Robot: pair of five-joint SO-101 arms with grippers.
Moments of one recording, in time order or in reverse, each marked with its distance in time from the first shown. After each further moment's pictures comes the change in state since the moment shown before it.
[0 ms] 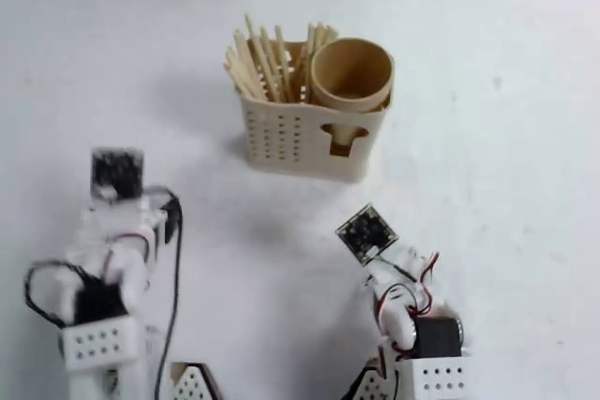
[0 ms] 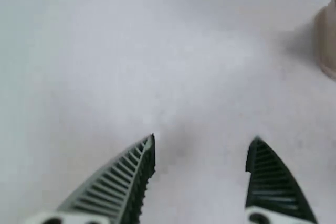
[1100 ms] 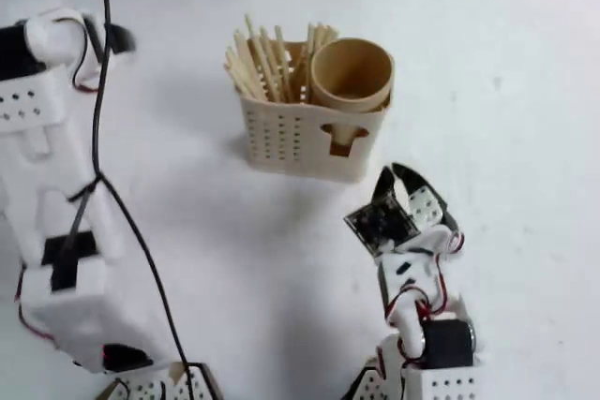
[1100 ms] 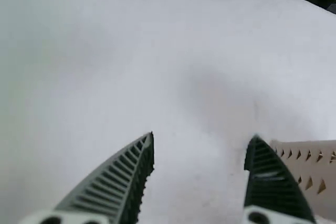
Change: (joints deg) left arm -0.2 91.3 -139.1 58.9 21.6; right arm -1.3 2.0 -12.9 -29.5 -0.4
